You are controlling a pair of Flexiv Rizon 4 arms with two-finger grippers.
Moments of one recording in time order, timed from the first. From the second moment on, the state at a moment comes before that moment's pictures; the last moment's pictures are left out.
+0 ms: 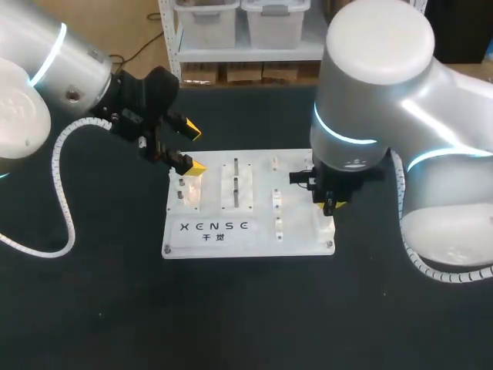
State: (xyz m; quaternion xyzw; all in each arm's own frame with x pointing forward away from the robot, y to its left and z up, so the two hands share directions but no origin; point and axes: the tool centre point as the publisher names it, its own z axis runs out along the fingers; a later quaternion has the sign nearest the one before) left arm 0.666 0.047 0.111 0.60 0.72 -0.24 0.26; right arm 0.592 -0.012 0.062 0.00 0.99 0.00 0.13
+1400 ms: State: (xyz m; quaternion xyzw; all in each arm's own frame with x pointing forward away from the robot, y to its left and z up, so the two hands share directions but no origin) left arm 0.666 0.047 0.111 0.60 0.72 -0.24 0.26; right arm 0.591 -0.010 0.060 0.00 0.99 0.00 0.13
